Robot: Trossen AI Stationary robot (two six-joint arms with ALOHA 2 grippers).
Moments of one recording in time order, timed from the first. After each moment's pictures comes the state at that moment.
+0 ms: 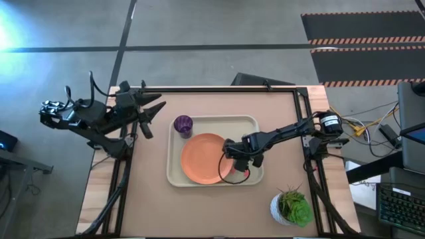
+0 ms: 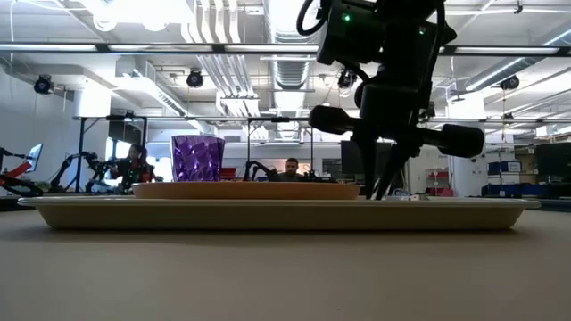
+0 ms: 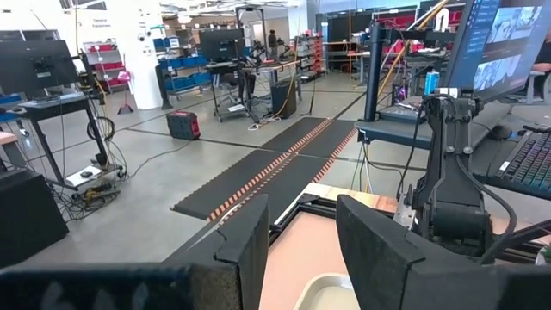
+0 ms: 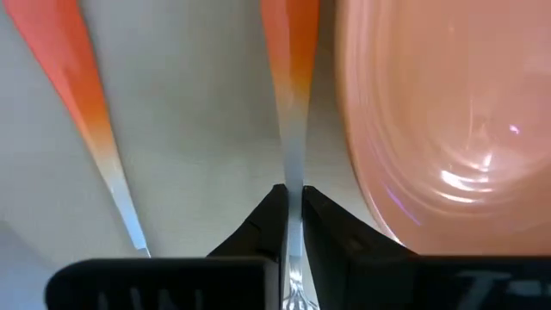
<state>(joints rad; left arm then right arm) -0.34 0.91 1.32 -0.44 -0.87 0.01 0.10 1.83 1.16 -0.66 0.10 -1.09</state>
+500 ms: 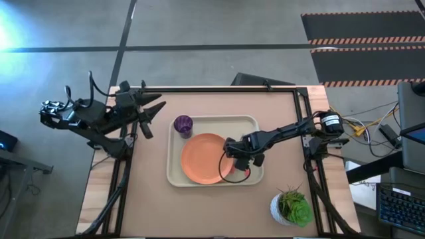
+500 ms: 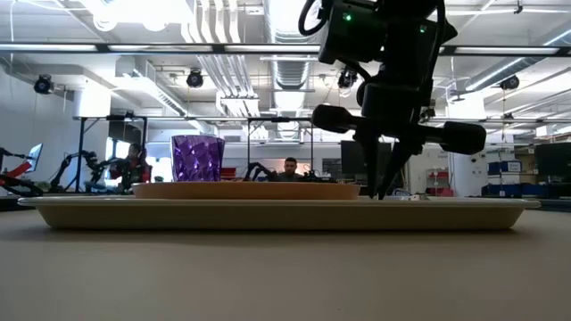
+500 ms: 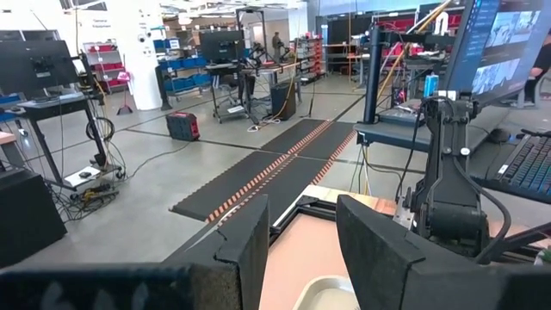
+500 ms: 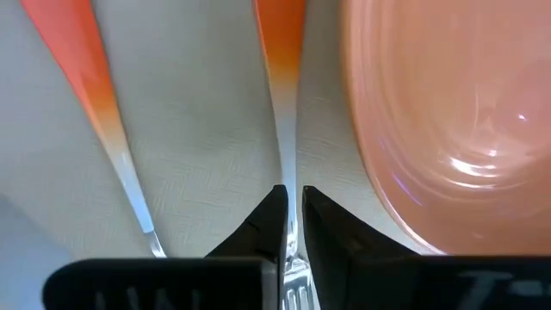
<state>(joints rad) -0.34 0.91 1.32 -0.43 -0.87 0.01 0.10 1.81 1.16 -0.68 0.11 -1.08</state>
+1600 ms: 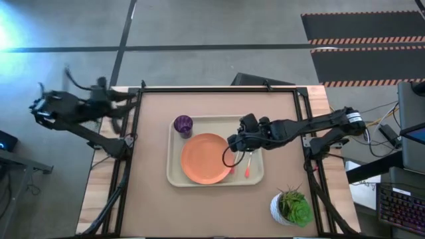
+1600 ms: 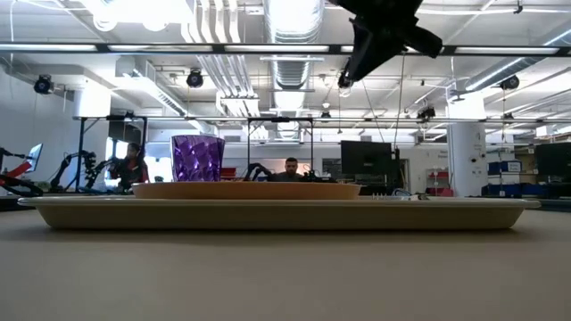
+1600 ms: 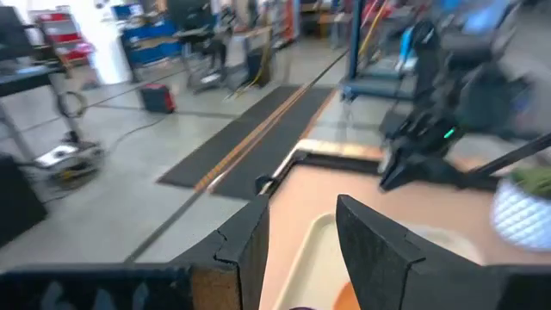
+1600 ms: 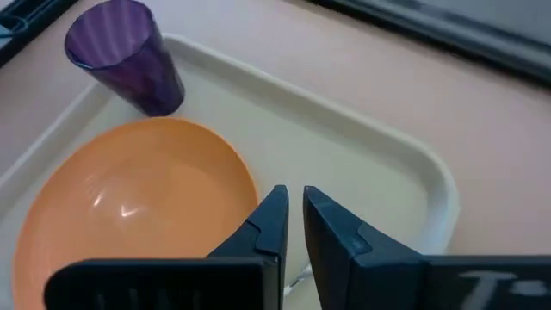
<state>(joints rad) -0.34 0.67 1.33 -0.87 -0.77 -0.08 0.15 1.57 1.38 -0.93 0.60 1.05</state>
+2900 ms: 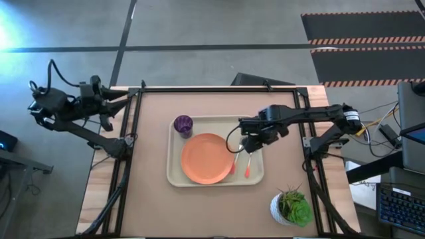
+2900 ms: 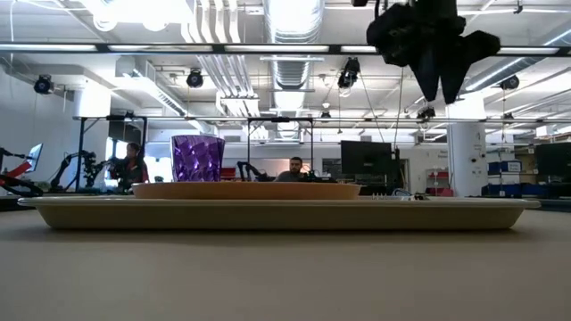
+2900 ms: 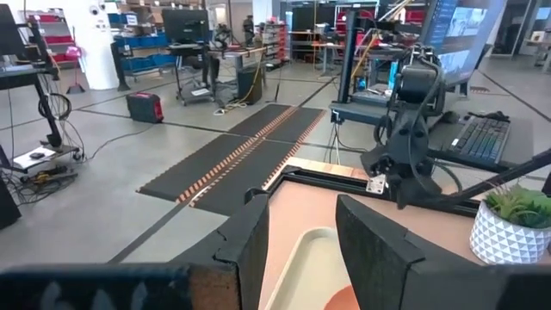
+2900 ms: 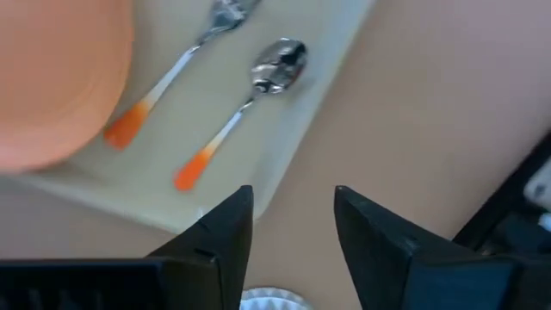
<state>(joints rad) -0.34 0.61 1.30 -0.85 -0.74 -0.09 -0.02 1.59 1.43 -1.40 -0.08 1.09</state>
